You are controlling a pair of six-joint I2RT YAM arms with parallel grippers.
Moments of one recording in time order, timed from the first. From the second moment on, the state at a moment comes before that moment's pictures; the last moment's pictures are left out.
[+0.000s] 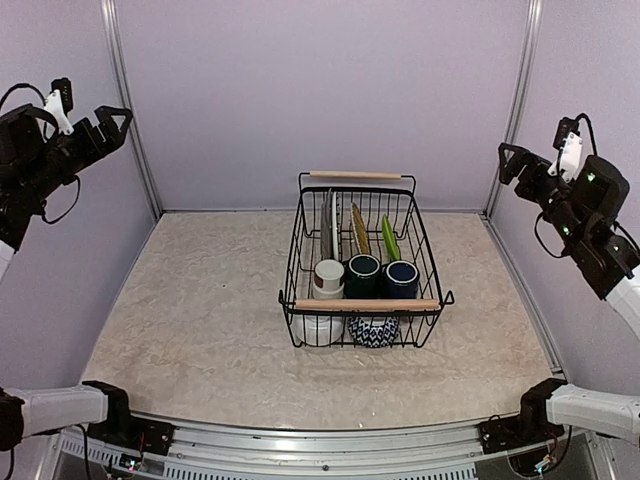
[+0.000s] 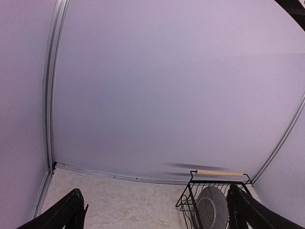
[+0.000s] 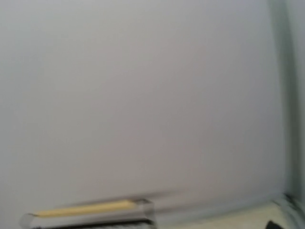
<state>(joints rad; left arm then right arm) -0.14 0.97 1.44 -0.43 0.02 -0.31 0.35 0.84 1.01 -0.01 0.27 0.26</state>
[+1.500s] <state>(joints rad) -0.01 1.41 1.38 -0.50 0.73 -0.51 0.62 1.60 1.49 -0.68 0.28 0.21</state>
